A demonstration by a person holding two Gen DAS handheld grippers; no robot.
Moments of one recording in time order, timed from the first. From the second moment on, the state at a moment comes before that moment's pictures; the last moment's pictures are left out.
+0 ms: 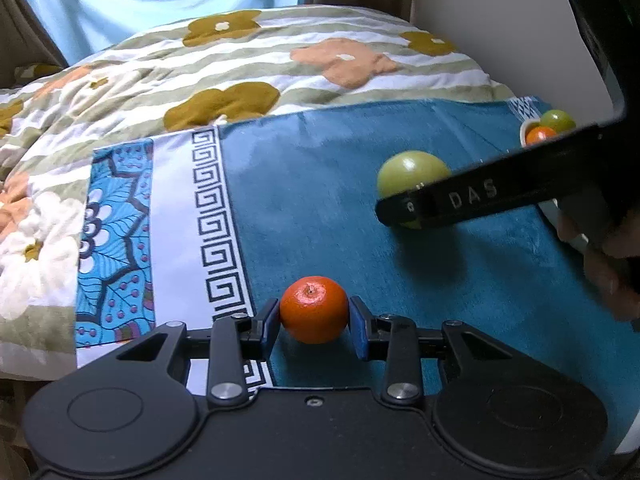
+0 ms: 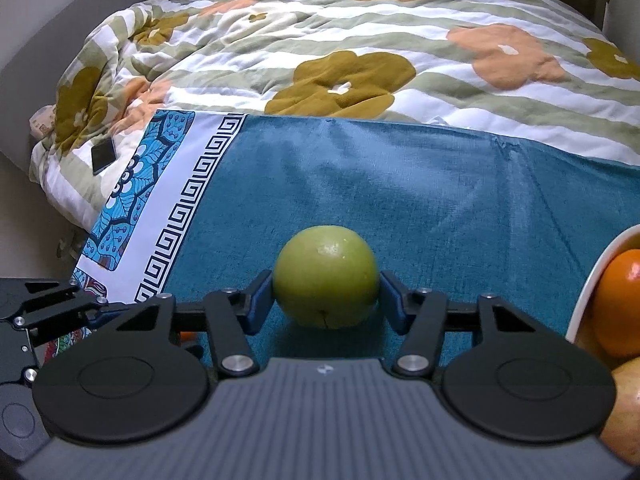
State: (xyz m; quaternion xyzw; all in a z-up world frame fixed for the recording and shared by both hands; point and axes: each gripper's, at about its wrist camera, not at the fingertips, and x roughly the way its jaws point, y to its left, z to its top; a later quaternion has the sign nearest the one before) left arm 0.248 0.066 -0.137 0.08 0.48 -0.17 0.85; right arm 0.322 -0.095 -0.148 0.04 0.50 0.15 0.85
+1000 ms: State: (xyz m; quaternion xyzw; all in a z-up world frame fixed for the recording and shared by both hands) left arm 0.182 -0.054 -0.053 0.07 0.41 -0.18 0.89; right arm 0.217 -0.234 -0.054 0.05 0.41 0.12 0.90
